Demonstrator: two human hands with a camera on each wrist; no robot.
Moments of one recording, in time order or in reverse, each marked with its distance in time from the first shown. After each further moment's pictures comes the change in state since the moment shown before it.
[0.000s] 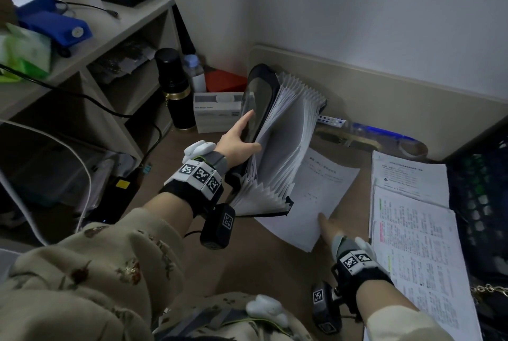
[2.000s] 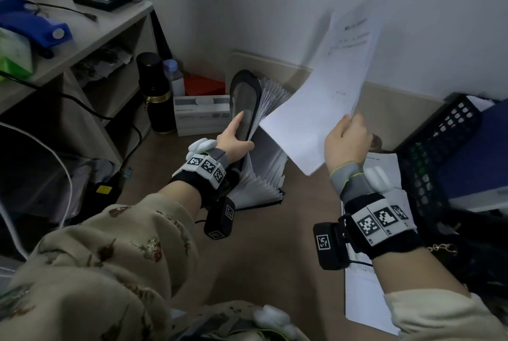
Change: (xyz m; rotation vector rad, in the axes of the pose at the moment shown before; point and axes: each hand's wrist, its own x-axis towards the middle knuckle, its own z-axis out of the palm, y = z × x) left_hand -0.023 0.018 0.007 -0.032 -0.038 0.014; right_hand -0.148 -0.146 -0.058 -0.069 0.739 -0.792
